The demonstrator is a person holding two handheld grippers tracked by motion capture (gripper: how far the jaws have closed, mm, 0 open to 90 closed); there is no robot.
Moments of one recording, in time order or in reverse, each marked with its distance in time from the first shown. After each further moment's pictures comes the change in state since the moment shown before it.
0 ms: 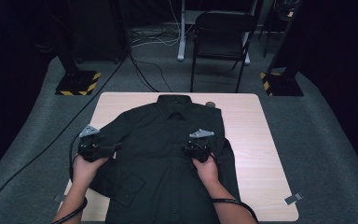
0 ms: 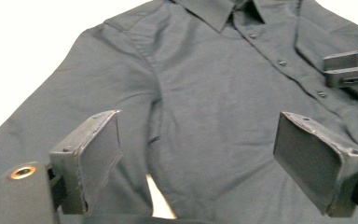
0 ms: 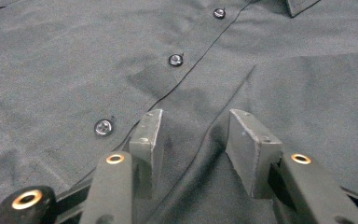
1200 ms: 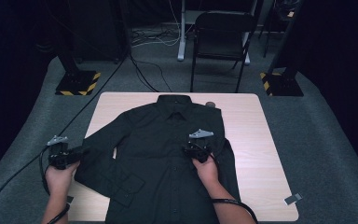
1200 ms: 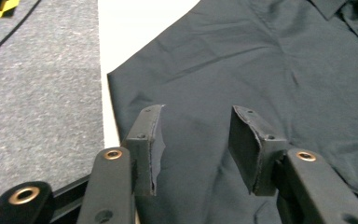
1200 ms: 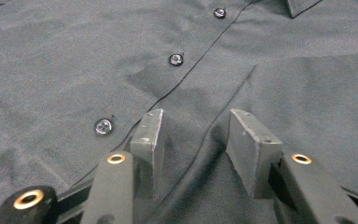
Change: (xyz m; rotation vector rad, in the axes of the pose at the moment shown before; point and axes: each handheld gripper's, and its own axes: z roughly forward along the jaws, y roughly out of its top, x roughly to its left) left arm 0.080 -0.054 -0.040 0.016 0.173 -0.222; right arm 0.001 0.000 0.000 0.002 -0.006 -0.010
